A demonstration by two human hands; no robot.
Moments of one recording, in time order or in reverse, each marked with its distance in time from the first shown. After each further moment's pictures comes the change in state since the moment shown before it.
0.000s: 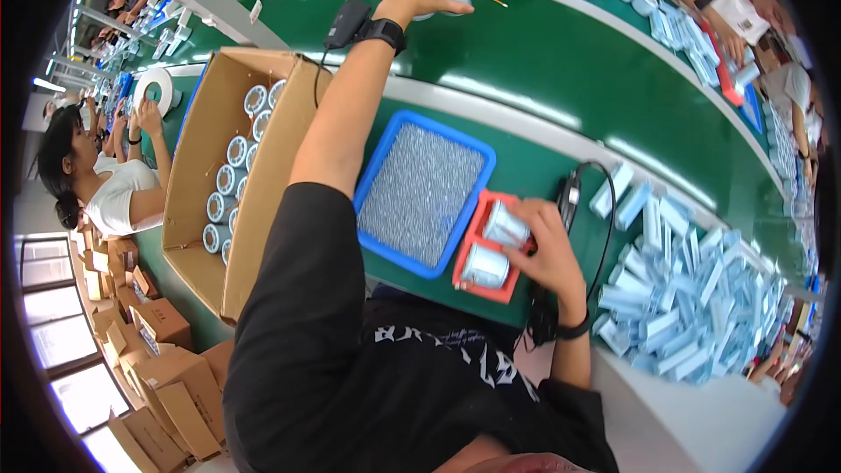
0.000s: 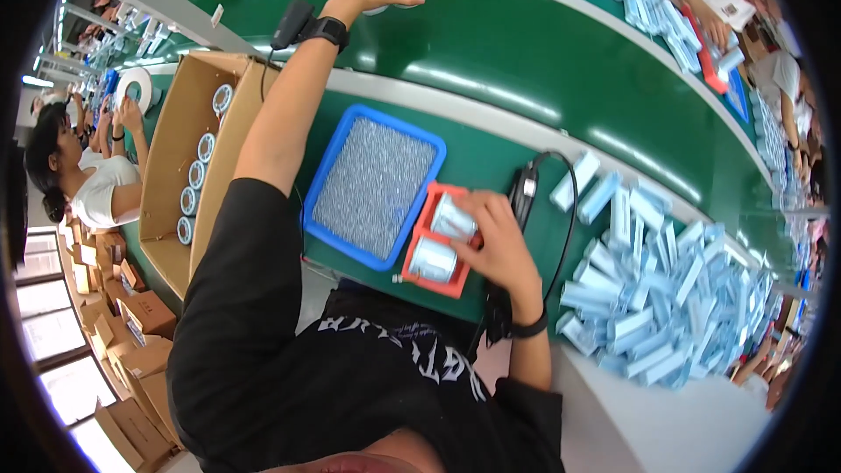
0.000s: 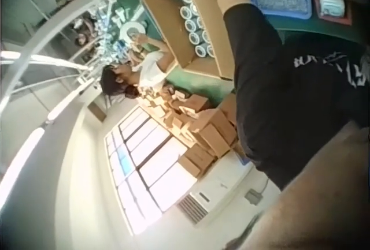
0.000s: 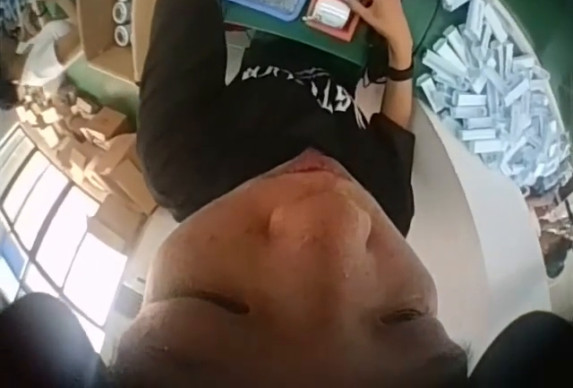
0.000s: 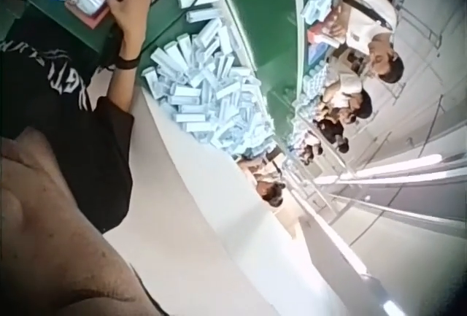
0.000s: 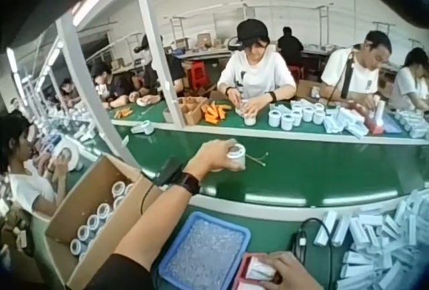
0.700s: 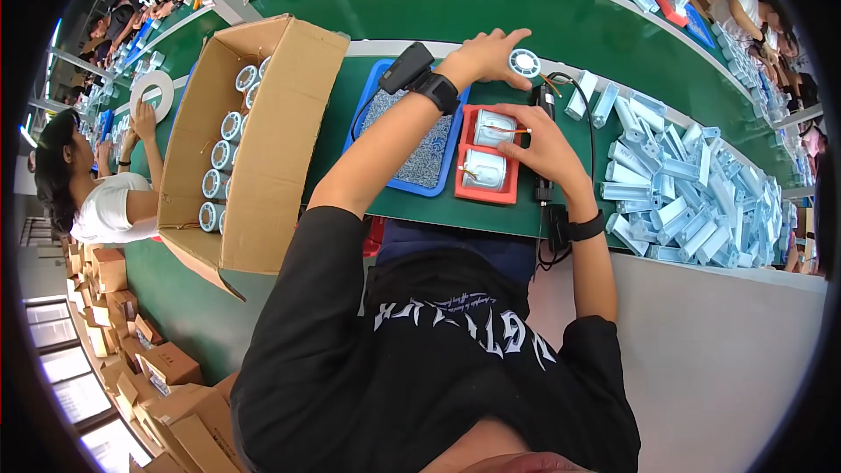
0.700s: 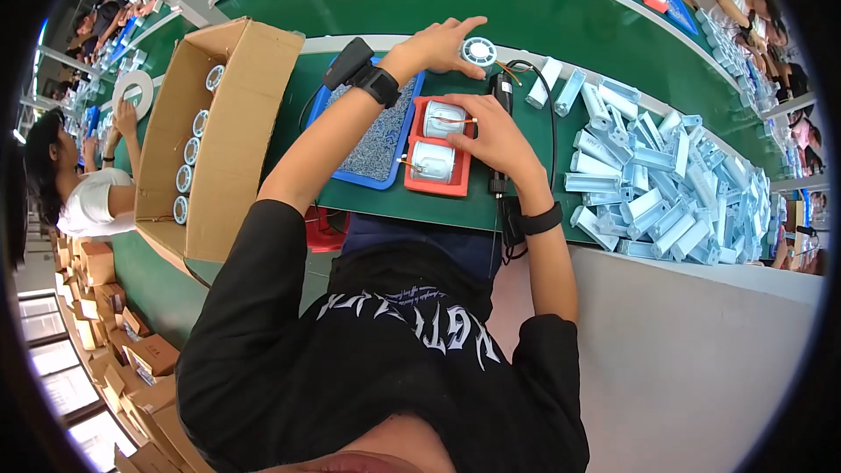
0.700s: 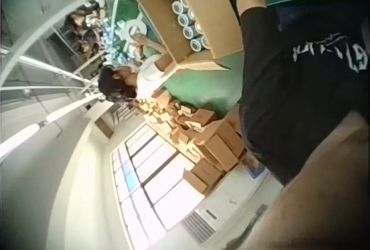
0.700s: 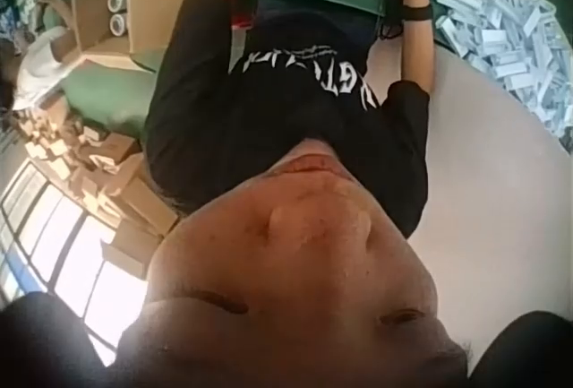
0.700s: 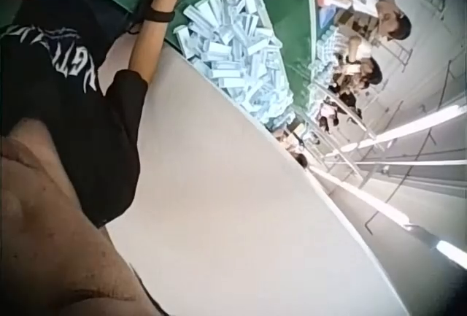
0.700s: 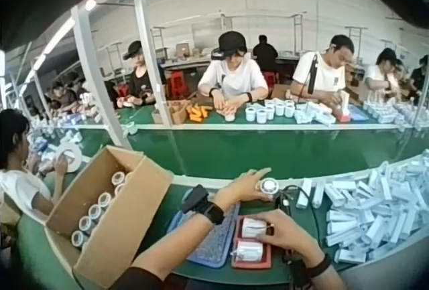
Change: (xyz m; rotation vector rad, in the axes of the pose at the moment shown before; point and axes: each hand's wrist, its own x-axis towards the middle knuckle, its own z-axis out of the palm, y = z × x) left_hand -0.153 0.177 0.023 -0.310 -0.218 0.405; right_hand -0.011 -0.015 0.003 -0.084 0.093 0.020
